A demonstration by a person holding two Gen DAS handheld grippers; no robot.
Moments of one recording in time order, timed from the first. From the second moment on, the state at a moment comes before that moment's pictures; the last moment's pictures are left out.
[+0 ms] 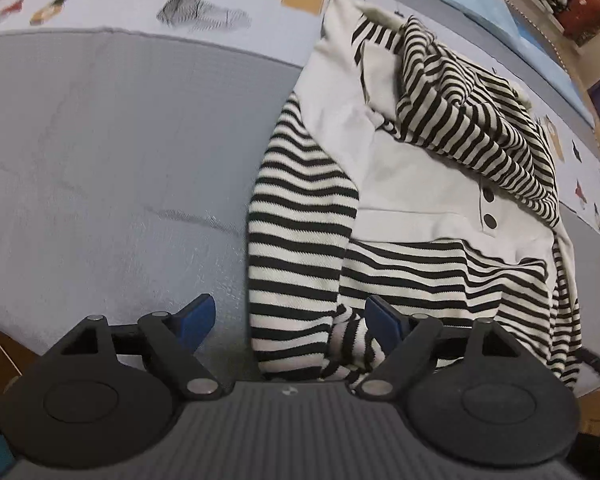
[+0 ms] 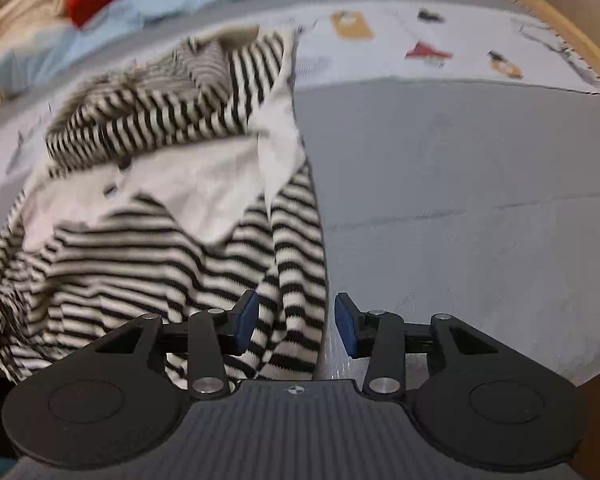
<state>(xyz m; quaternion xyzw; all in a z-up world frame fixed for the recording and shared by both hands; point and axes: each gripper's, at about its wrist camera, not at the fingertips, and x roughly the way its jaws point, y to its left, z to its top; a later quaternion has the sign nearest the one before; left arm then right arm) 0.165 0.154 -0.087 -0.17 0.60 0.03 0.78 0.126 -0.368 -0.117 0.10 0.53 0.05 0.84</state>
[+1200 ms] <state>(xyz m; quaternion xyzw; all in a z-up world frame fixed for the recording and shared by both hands) 0.158 0.110 -0.119 -0.11 0.61 -0.02 0.79 0.132 -0.362 -0.148 0.13 0.57 0.06 0.81</state>
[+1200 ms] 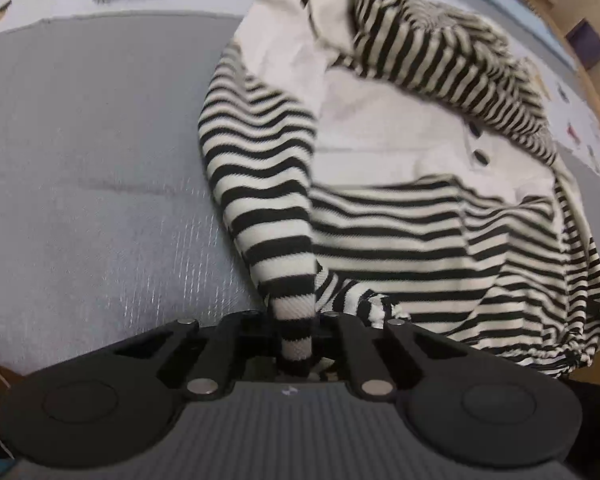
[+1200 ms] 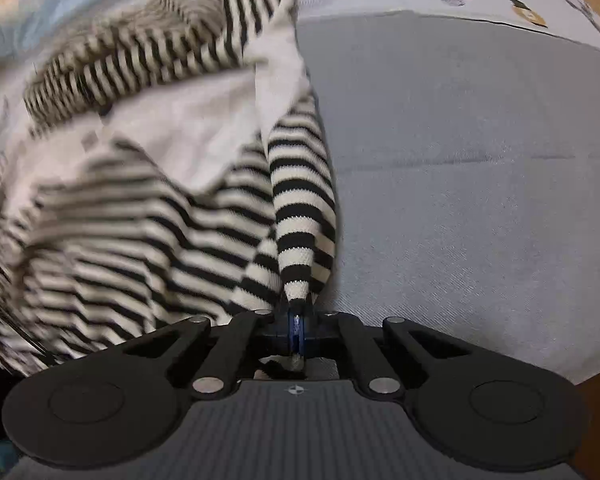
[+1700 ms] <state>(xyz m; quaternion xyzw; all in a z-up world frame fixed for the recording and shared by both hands) 0.154 0.138 -0.124 -0.18 0.63 0.02 0.75 0.132 -0.383 -0.154 0.16 0.58 0.02 0.80</state>
